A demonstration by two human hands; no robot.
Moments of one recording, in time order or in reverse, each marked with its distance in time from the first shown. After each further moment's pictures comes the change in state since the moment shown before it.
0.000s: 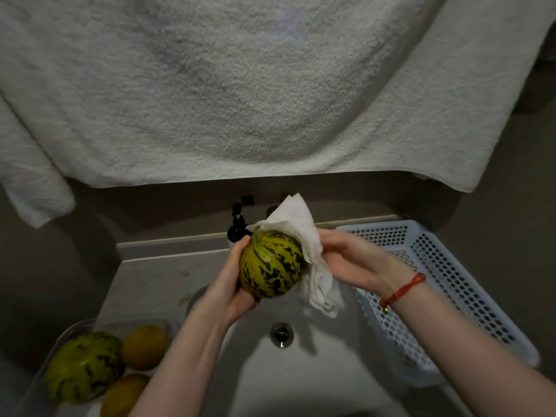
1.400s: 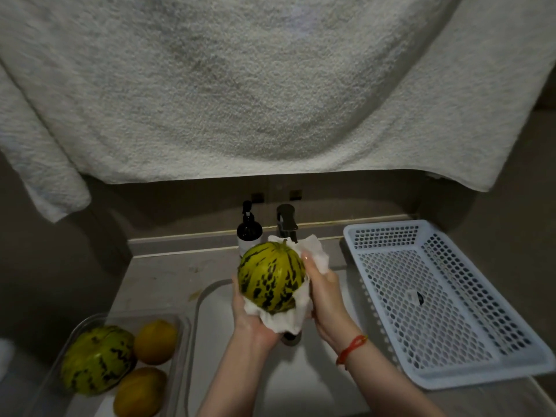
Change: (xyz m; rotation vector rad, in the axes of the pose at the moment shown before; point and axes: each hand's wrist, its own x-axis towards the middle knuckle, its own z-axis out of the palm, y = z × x) left_hand 0.006 -0.056 -0.013 -0.515 0.266 -0.006; right_hand 0.037 0.098 0.016 -0.192 0.620 -0.379
